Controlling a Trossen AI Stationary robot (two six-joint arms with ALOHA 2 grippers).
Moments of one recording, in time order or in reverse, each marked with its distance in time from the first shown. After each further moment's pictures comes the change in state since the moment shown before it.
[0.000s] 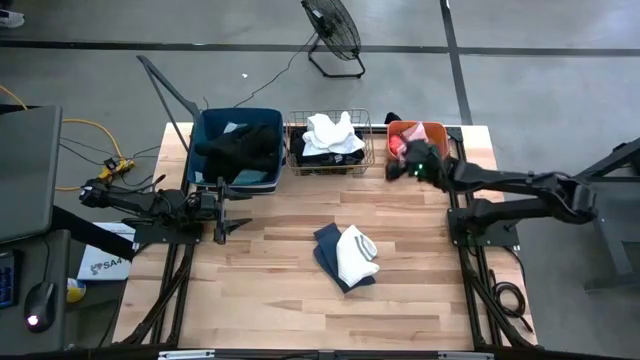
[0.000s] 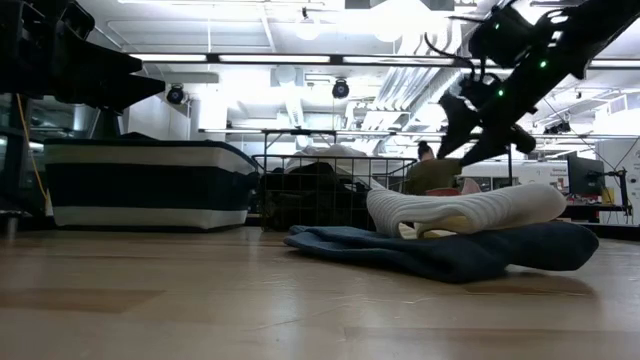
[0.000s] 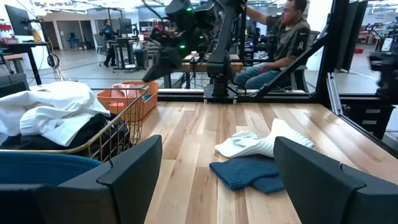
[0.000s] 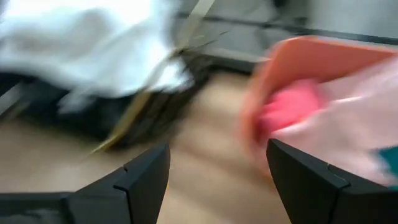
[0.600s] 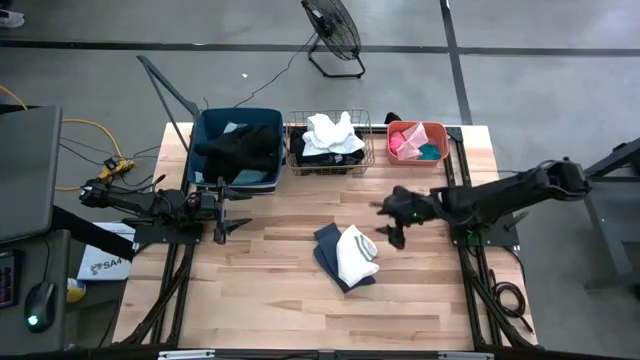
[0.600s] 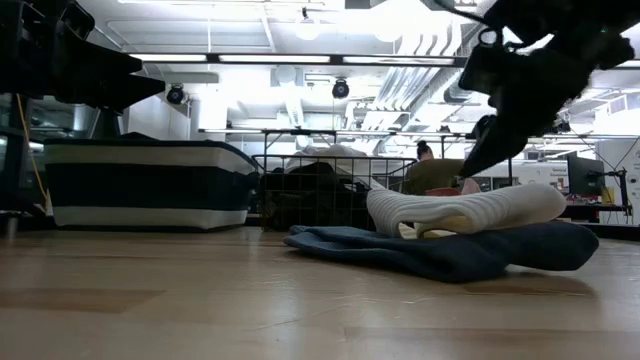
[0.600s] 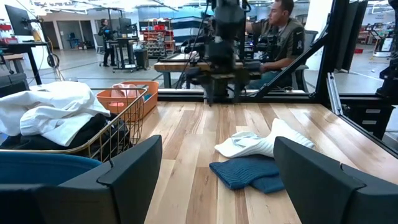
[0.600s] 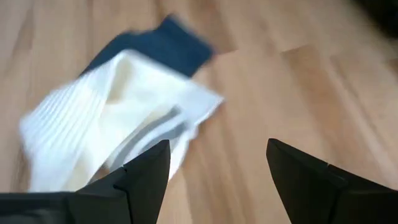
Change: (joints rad) left arm 0.000 0.000 0.000 0.000 0.000 0.000; right arm 0.514 0.070 0.000 -0.051 -0.350 -0.232
